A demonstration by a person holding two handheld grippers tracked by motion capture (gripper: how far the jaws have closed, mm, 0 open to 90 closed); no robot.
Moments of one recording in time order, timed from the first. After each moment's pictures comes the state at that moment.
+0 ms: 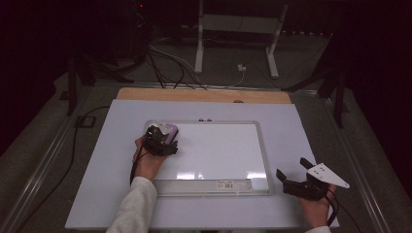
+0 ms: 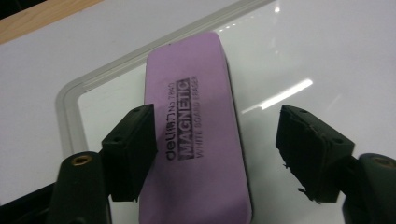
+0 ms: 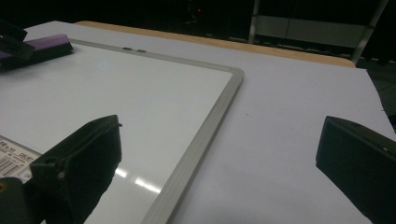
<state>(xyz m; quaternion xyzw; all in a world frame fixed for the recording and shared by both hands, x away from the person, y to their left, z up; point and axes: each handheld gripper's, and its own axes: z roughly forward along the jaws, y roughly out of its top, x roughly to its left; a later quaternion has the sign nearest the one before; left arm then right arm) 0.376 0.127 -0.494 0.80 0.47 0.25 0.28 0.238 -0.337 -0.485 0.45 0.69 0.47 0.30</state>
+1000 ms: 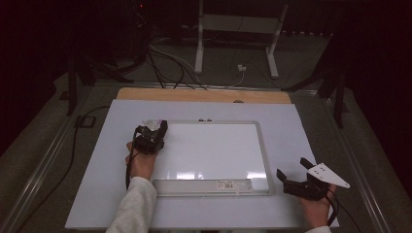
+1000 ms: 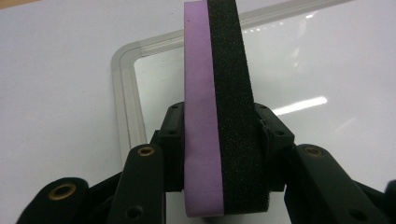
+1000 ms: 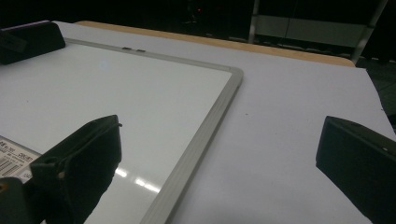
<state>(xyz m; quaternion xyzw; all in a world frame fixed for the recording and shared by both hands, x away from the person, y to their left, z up) 0.379 0.153 -0.498 0.75 0.55 0.26 0.27 0.238 -0.338 -0.485 0.46 0.69 0.47 0.30</state>
